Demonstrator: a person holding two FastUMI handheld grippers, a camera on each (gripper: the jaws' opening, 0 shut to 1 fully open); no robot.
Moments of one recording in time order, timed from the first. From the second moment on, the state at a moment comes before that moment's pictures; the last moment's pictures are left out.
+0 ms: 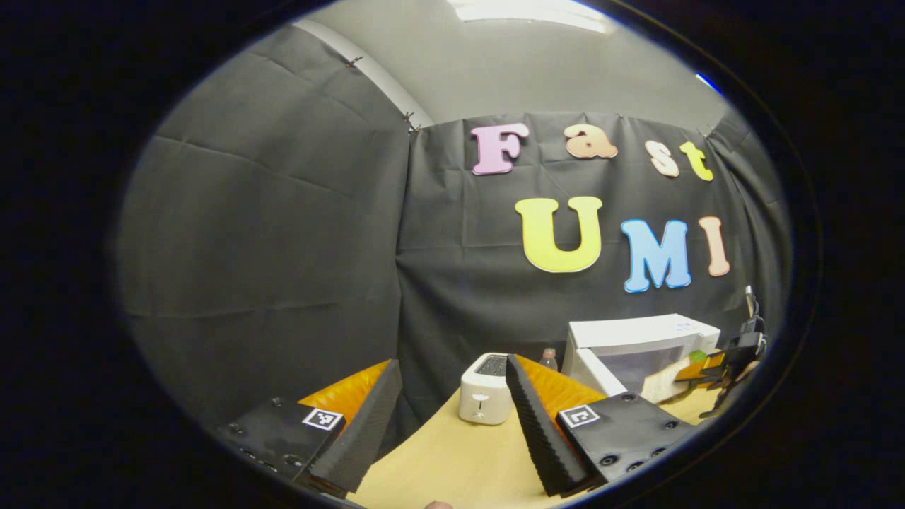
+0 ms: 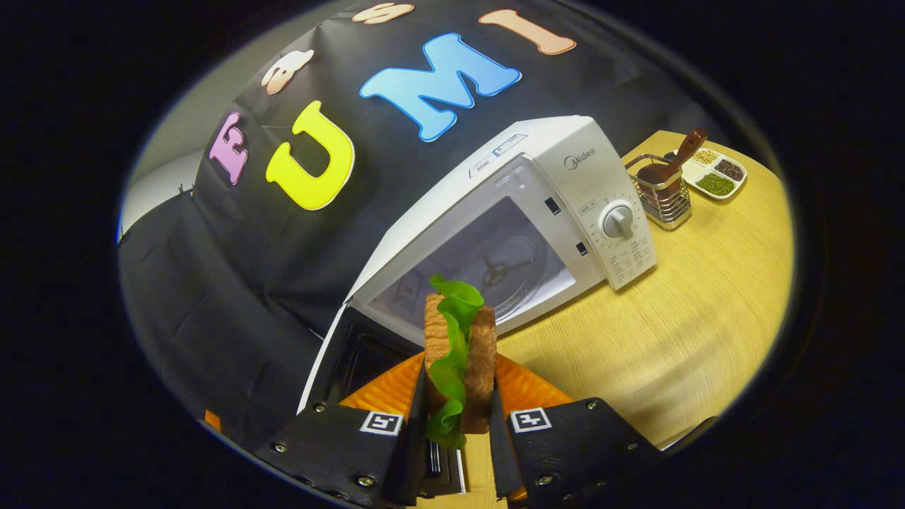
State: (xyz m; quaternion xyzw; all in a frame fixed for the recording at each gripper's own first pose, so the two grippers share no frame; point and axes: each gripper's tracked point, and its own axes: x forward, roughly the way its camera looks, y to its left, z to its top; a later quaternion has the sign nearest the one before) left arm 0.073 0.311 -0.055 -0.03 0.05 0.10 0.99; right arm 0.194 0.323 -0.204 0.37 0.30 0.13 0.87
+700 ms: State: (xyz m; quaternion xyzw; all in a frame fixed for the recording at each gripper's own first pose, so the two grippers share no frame) left arm 0.065 0.358 -0.084 0.00 0.09 0.15 0.98; right arm 0.308 0.358 -0.246 0.40 0.25 0.08 0.88
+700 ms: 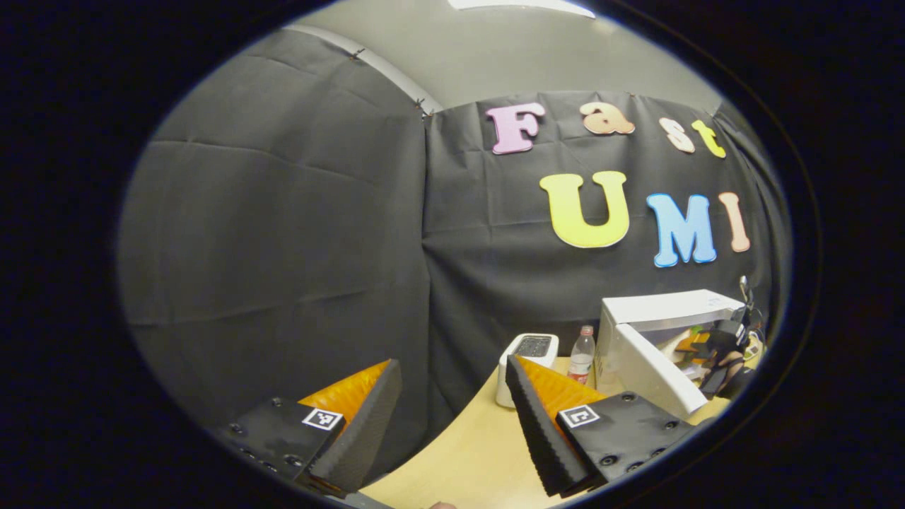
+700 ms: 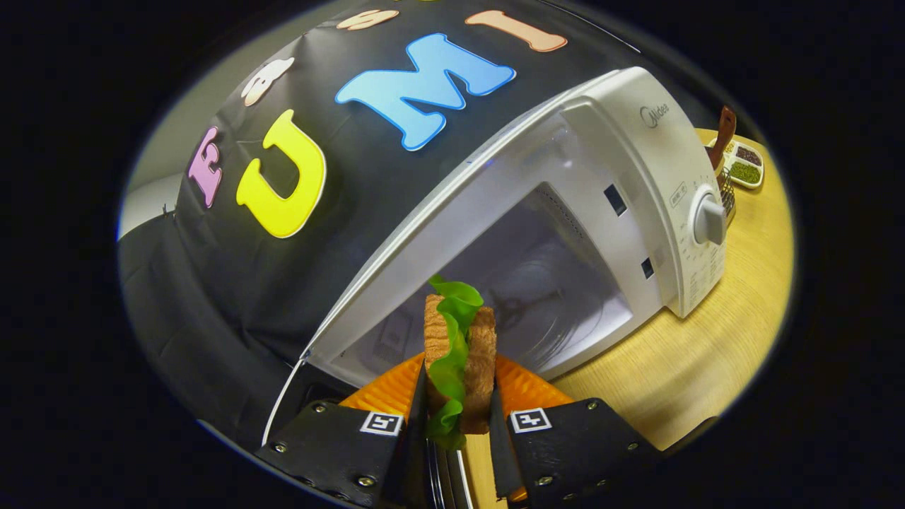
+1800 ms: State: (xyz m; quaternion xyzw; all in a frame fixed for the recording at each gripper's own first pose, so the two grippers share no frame) left arm 0.060 0.362 -0.109 0.02 0.12 0.15 0.98; right arm 0.363 0.317 -0.304 0.20 0.24 -0.01 0.95
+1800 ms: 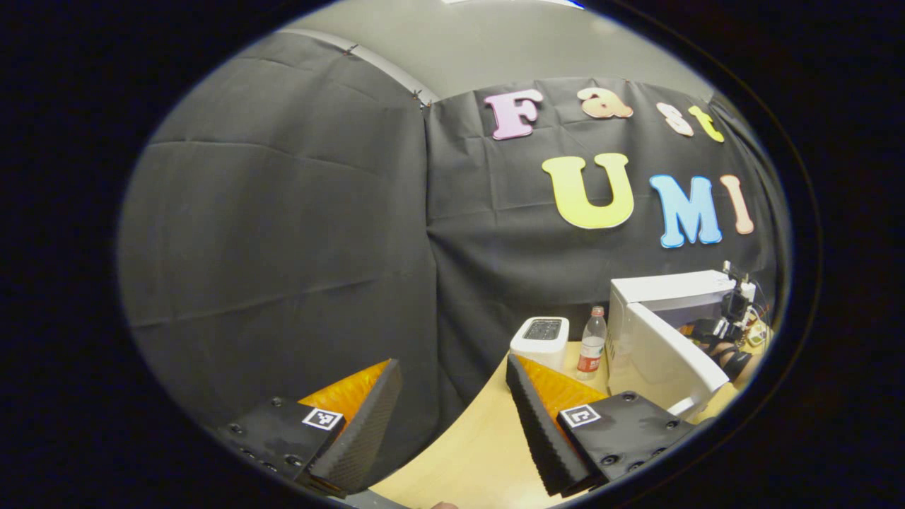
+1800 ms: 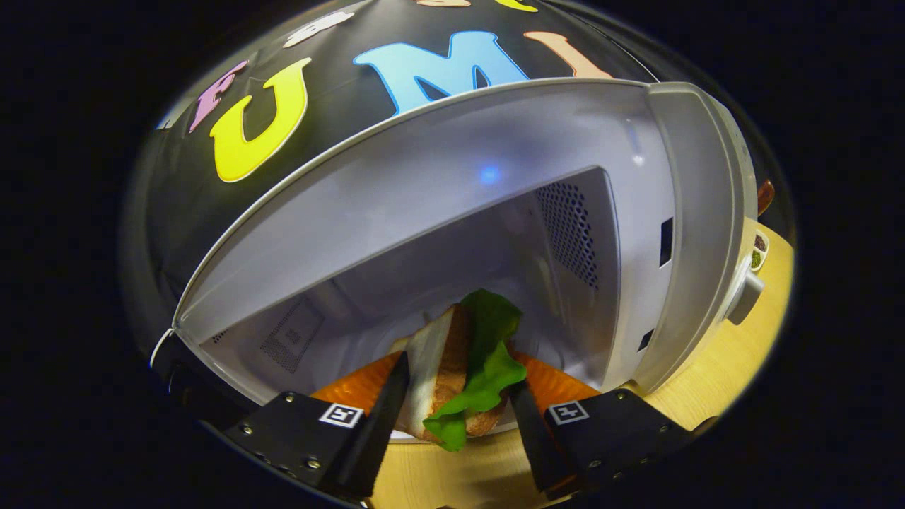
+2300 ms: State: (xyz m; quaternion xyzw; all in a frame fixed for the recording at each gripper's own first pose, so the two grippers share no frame) left arm 0.079 0.309 -0.125 0.00 0.11 0.10 0.99; right arm 0.295 0.287 -0.201 0.06 0.15 0.03 0.99
